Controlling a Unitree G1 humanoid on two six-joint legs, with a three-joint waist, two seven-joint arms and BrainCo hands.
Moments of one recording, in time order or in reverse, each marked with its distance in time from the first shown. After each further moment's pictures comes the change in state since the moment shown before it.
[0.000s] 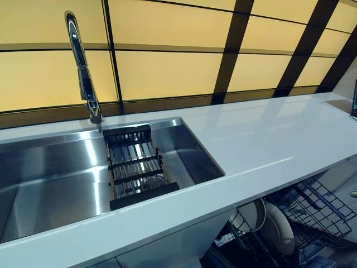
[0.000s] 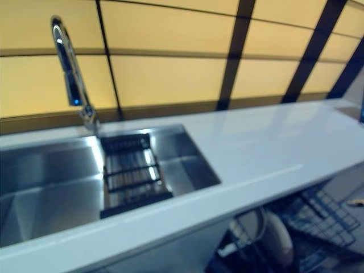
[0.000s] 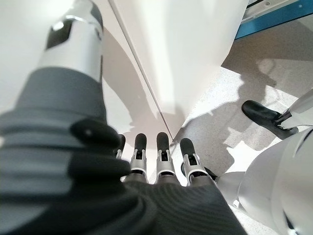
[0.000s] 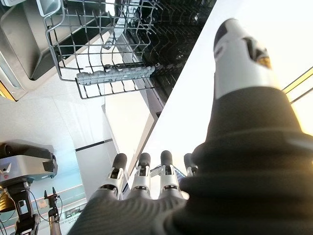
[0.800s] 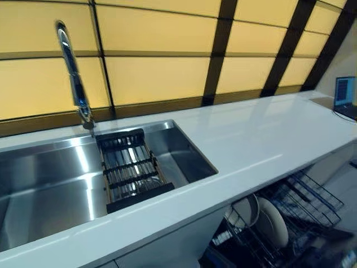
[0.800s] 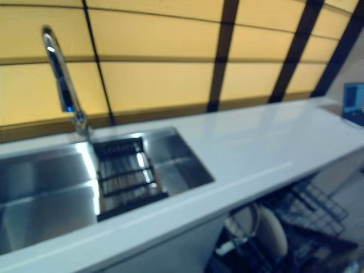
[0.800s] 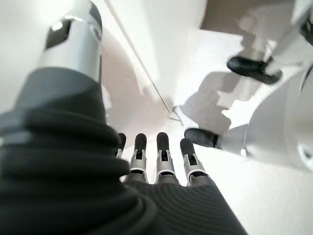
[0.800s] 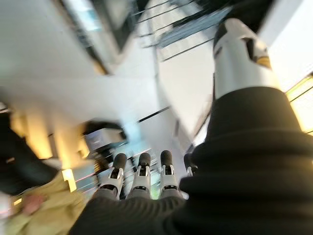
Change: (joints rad) left arm -0.073 0.084 -0.045 0.088 0.147 0.052 0.092; right arm 0.139 -0.026 -0.145 0.190 0.030 -0.012 -0.084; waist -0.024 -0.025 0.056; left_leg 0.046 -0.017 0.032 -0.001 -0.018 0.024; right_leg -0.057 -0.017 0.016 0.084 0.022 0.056
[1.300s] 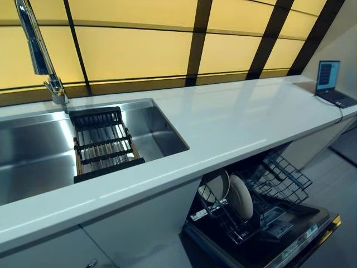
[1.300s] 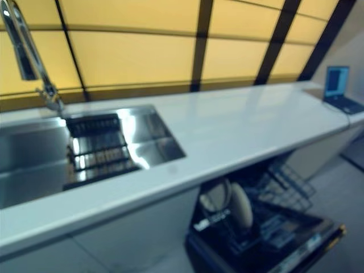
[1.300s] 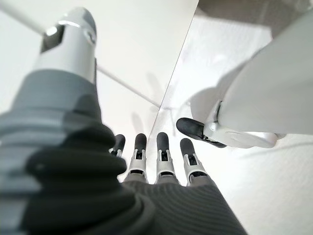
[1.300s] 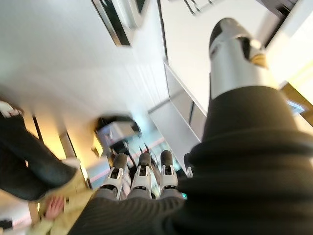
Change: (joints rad) left arm -0.078 0.055 0.057 0.027 -0.002 0.015 -0.012; right arm -0.099 0.074 0.022 0.139 0.040 -0.019 -0.104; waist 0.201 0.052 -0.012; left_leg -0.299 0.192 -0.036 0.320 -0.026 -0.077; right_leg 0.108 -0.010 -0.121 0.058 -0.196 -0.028
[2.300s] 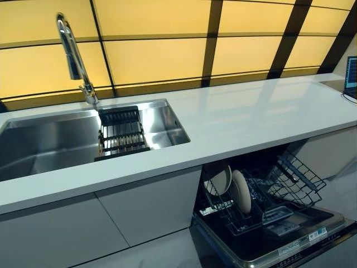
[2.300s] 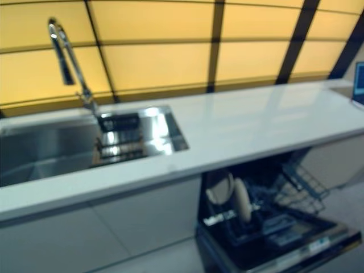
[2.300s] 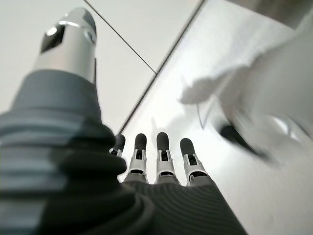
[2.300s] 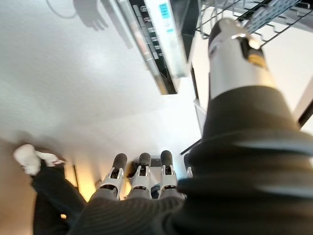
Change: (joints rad) left arm 0.002 0.002 0.108 0.068 -0.022 -0.051 -0.086; right arm 0.054 0.093 -0.029 0.118 0.037 0.121 0.060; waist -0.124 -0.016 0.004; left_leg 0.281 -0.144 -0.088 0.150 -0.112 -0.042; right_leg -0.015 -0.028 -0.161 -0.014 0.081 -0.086
